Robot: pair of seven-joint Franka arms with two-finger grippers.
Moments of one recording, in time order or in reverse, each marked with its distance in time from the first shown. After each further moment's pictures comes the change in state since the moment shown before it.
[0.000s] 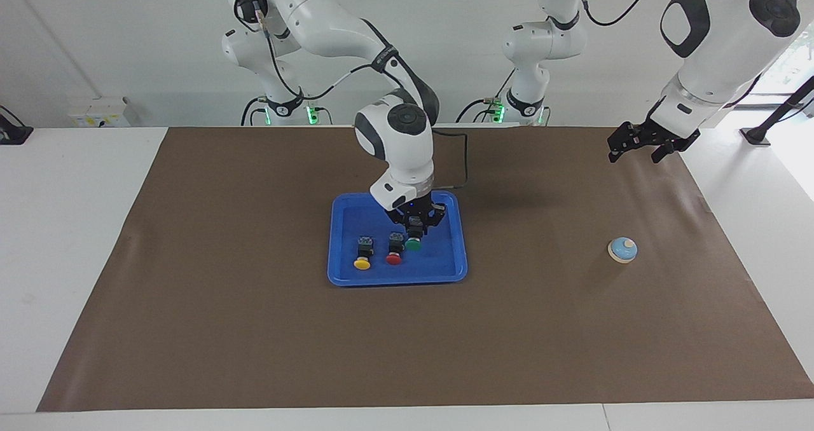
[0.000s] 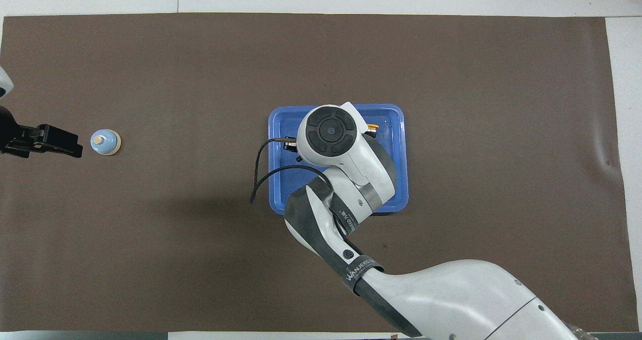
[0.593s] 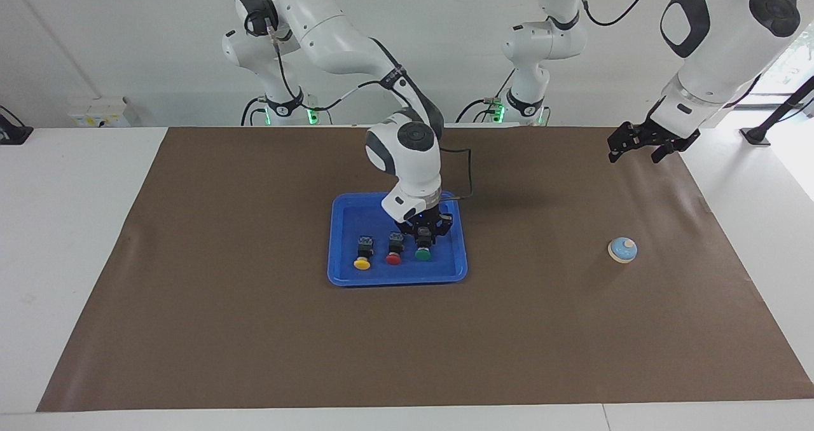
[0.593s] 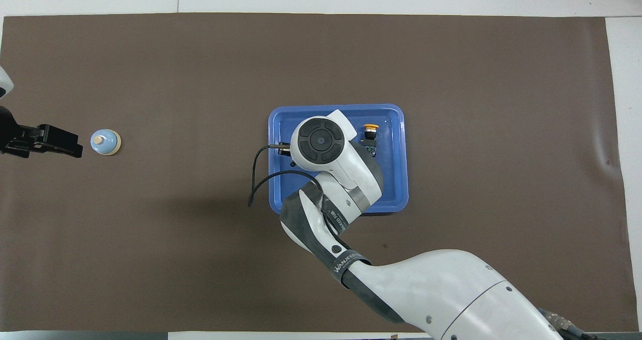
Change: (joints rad) left arm 0.000 0.000 0.000 0.000 0.000 0.000 0.000; right arm 0.017 0.063 -0.001 -0.004 -0.007 0.069 0.001
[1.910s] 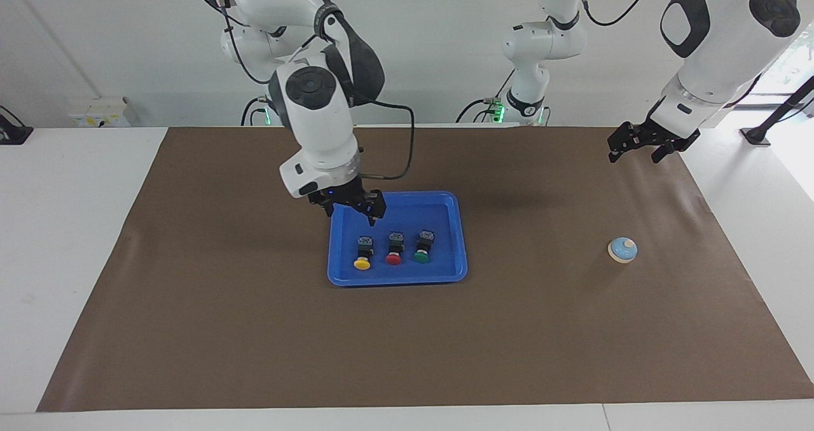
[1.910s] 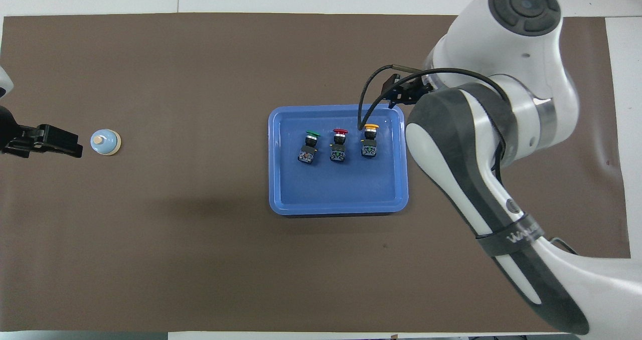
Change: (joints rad) left arm 0.000 0.000 0.000 0.000 0.000 0.000 0.000; right arm -0.346 -0.233 -0.013 0.189 0.069 -0.572 -0.267
